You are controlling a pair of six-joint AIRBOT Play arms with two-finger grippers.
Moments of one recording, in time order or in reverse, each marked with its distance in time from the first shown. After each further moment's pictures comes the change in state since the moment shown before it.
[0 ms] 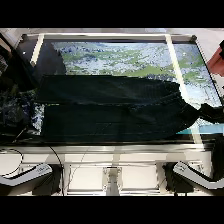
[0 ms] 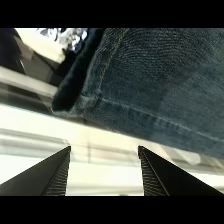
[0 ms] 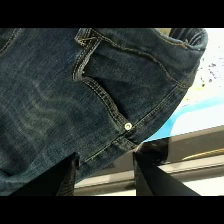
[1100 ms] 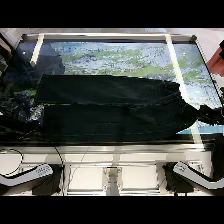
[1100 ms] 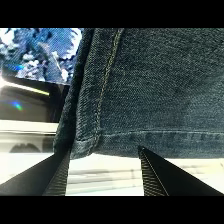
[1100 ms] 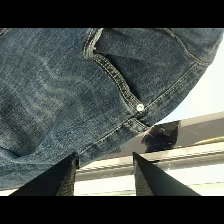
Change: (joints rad) left arm -0.153 -0.040 -0.056 0.070 0.142 0.130; right arm 0.000 0.000 0.000 0.008 0.068 0.002
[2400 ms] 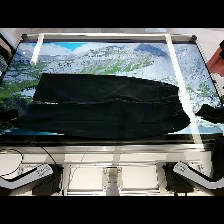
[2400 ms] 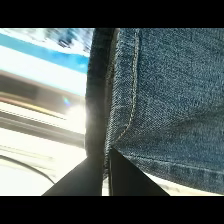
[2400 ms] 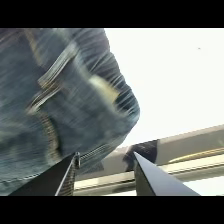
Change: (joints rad) left arm 0.010 0.050 0.316 0.242 -0.018 -0.090; right arm -0.001 -0.006 -0.001 -0.046 -0.099 -0.026
